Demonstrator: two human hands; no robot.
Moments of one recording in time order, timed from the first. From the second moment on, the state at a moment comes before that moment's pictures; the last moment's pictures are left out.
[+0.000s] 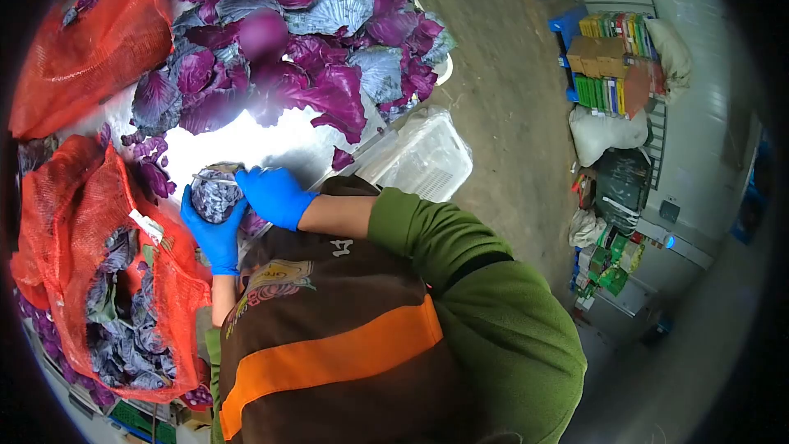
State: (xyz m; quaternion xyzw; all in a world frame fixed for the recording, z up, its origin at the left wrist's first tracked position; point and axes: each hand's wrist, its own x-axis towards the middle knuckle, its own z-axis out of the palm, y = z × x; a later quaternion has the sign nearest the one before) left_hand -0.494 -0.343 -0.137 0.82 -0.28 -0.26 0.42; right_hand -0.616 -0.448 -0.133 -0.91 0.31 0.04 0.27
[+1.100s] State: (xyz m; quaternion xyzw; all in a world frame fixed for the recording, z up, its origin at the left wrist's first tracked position) left_hand -0.487 -0.292 -0.153 0.81 -0.23 -0.27 0.47; right_hand -0.637 -0.456 -0.213 -0.81 0.39 0.14 0.42
